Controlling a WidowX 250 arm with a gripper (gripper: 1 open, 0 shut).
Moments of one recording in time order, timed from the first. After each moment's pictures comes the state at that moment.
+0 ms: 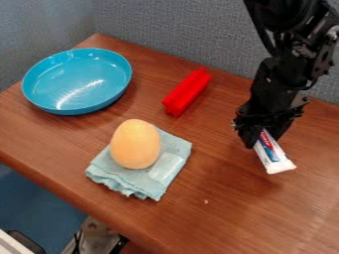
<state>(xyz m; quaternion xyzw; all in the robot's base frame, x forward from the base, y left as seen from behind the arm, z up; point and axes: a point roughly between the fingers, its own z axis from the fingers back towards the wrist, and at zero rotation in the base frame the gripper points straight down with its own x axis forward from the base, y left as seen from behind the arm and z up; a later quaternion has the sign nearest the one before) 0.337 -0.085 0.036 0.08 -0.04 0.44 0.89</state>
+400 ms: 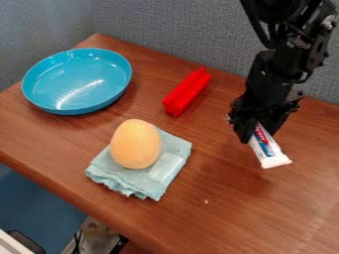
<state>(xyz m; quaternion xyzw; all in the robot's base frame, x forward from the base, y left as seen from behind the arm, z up) 0.335 -0.076 0.044 0.09 -0.03 0.44 0.89</state>
